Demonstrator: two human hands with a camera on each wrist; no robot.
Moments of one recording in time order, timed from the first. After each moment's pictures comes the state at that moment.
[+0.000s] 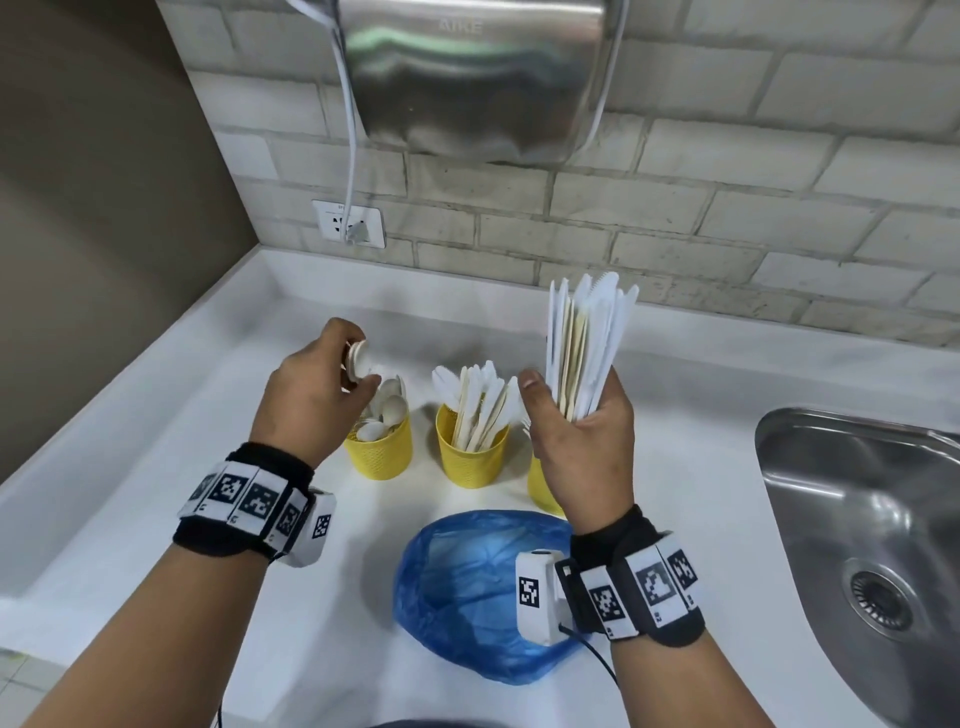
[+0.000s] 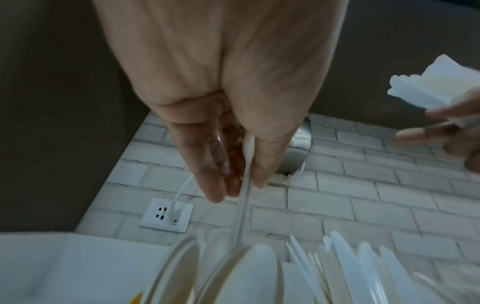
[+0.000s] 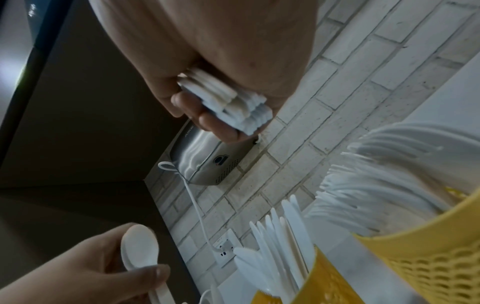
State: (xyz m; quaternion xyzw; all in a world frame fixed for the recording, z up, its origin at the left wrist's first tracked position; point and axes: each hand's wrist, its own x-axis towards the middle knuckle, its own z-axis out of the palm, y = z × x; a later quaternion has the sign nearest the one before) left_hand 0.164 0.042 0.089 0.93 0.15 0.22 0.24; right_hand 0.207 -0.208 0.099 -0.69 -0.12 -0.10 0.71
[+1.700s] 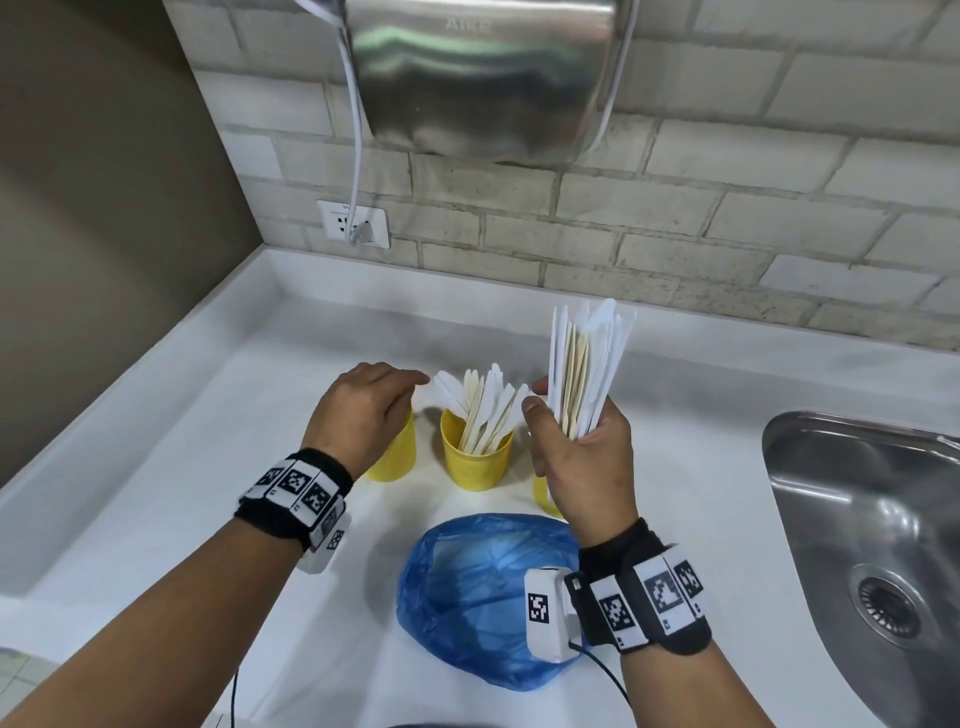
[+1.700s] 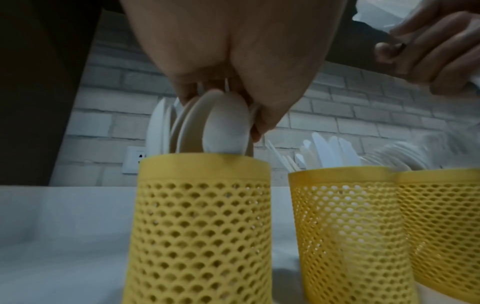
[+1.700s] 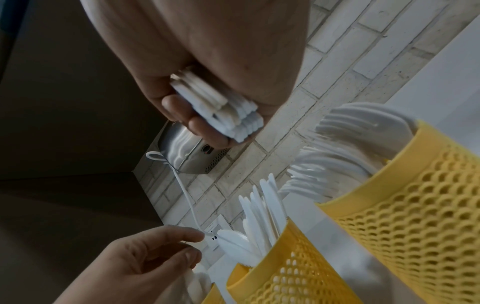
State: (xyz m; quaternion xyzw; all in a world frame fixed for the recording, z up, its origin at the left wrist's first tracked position) left_hand 0.194 0.046 0.020 0.95 -0.02 0.27 0.15; right_hand 0.214 -0.210 0.070 -0.67 -0.10 0.00 0.74
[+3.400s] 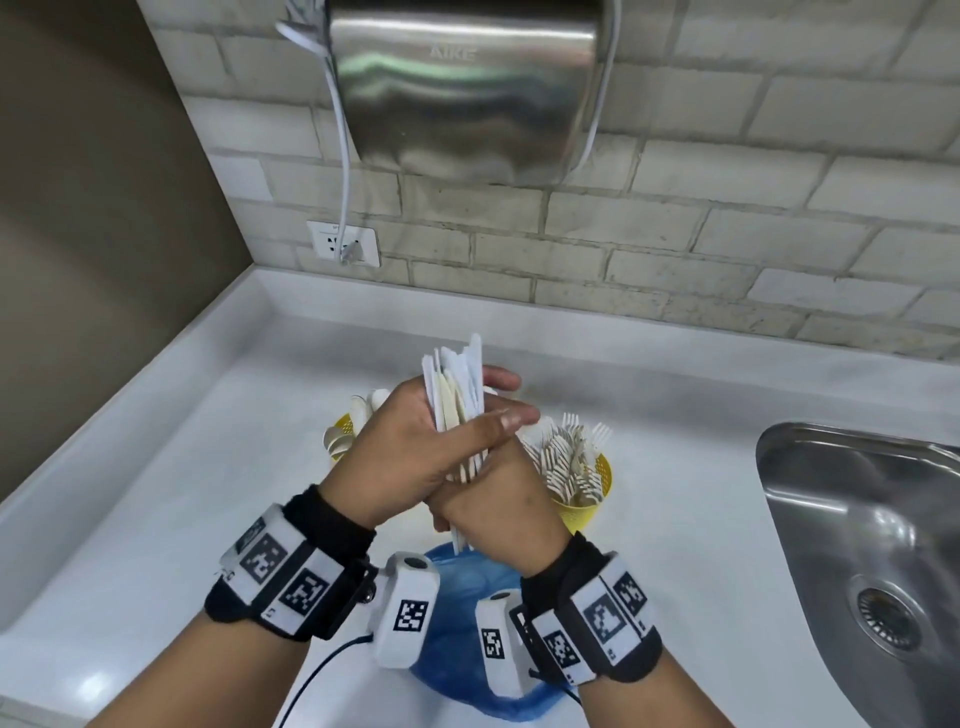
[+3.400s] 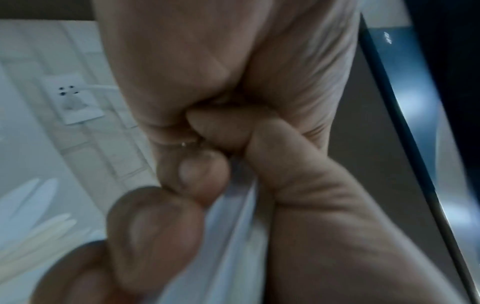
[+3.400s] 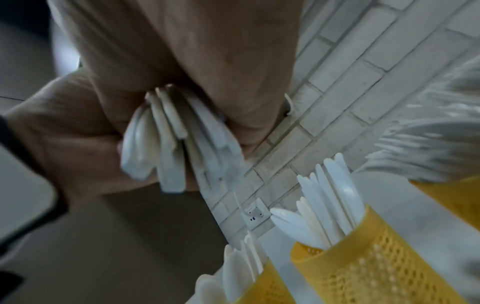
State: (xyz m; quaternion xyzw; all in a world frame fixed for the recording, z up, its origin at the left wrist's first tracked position) left_hand 0.161 -0.053 0.139 0.72 -0.02 0.06 0.70; right_hand 0.188 -0.172 0.101 -0.77 -0.25 0.13 0.58
